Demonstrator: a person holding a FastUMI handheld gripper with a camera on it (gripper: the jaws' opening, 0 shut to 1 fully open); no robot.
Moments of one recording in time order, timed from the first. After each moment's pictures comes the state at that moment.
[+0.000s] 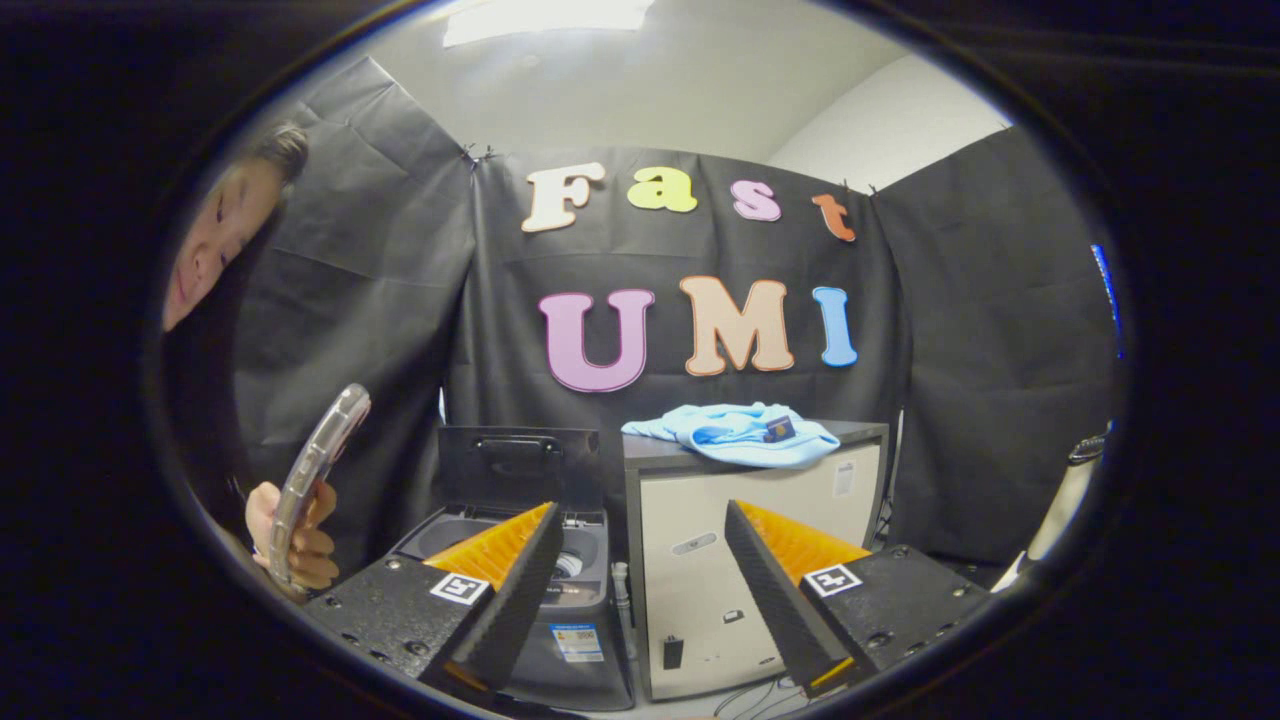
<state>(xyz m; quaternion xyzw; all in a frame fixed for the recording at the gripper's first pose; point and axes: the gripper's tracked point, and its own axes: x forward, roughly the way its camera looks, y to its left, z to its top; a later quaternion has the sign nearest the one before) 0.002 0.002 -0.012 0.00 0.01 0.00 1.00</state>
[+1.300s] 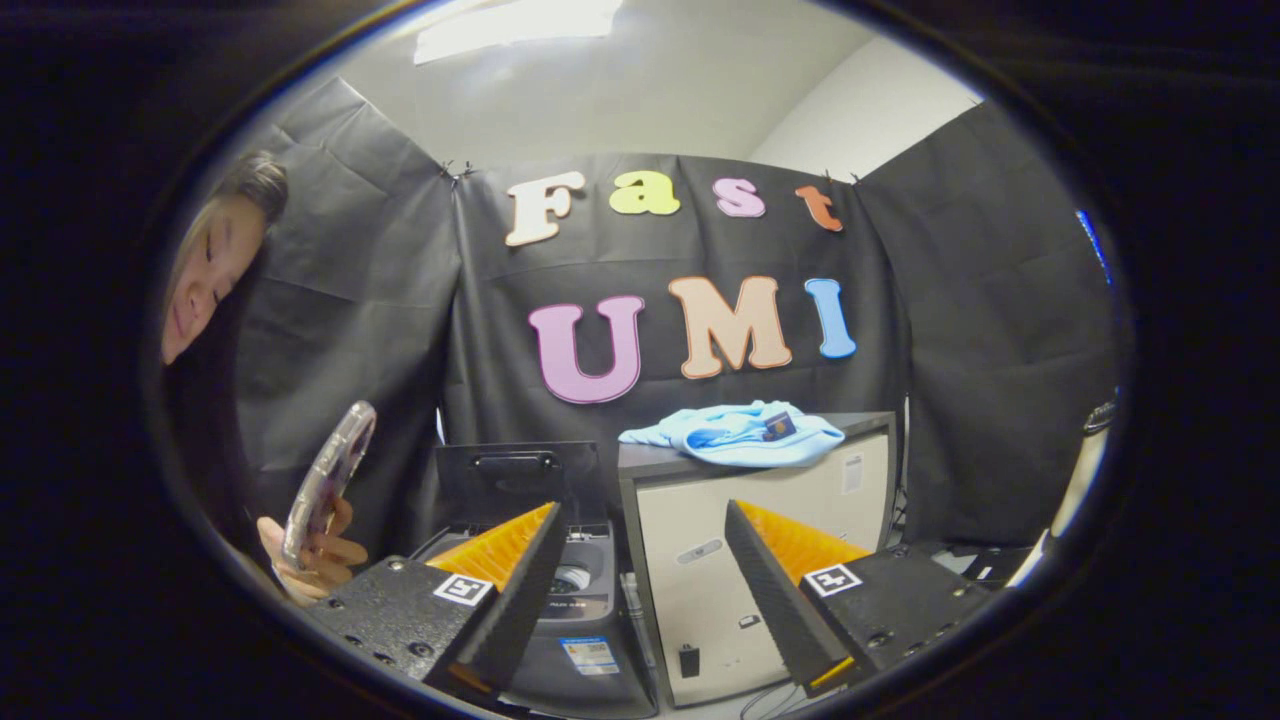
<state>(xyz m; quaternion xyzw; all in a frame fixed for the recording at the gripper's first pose) 0.019 -0.006 -0.016 0.04 0.00 0.00 1.00</state>
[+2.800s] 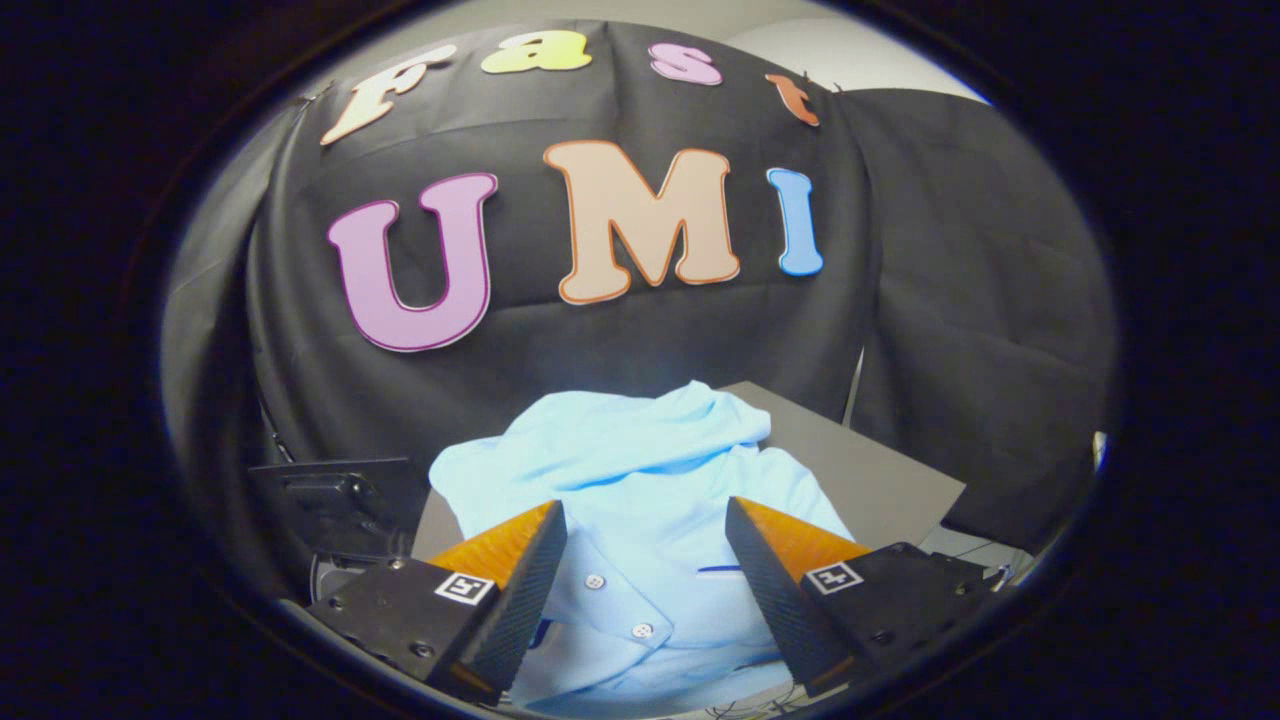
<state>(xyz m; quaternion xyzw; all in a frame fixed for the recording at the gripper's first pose) 0.314 -0.128 -0.041 0.03 0.23 -0.13 0.96</state>
